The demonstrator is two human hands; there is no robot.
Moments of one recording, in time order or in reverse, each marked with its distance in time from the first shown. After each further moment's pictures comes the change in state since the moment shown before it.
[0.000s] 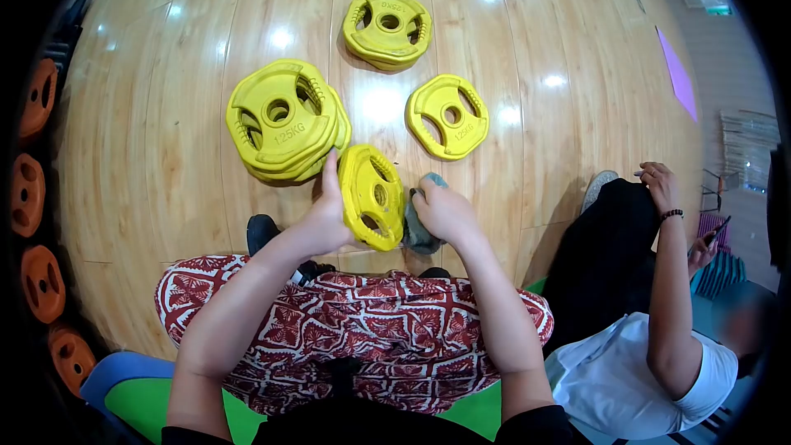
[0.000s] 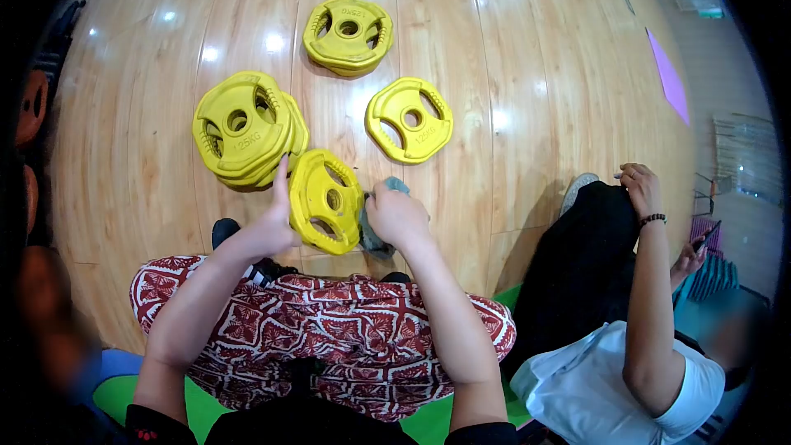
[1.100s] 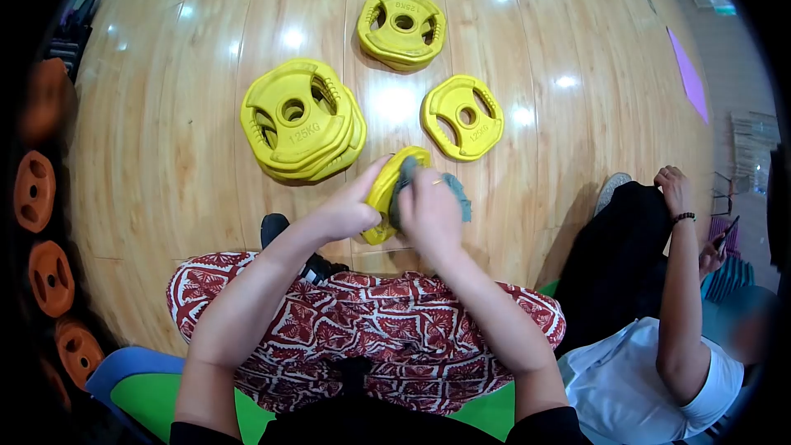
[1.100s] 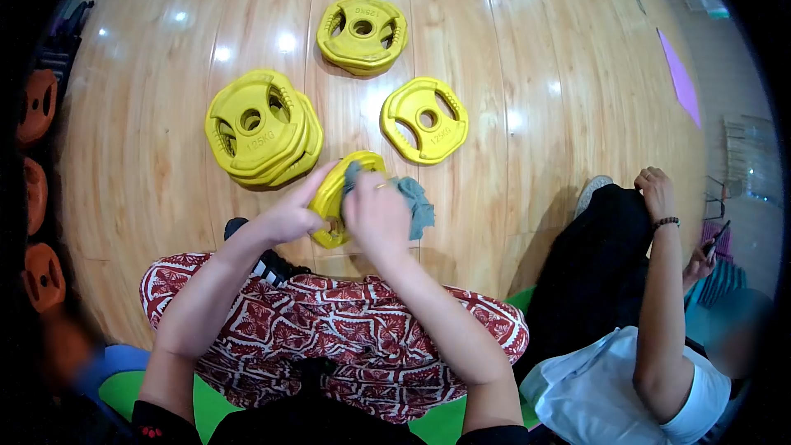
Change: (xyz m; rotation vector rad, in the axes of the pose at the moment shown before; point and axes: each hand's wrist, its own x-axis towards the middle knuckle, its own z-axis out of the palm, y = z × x) left_hand 0.022 0.027 -0.012 -0.096 -0.186 -0.202; right_hand -0.013 -0.049 0.016 0.187 0.605 -0.296
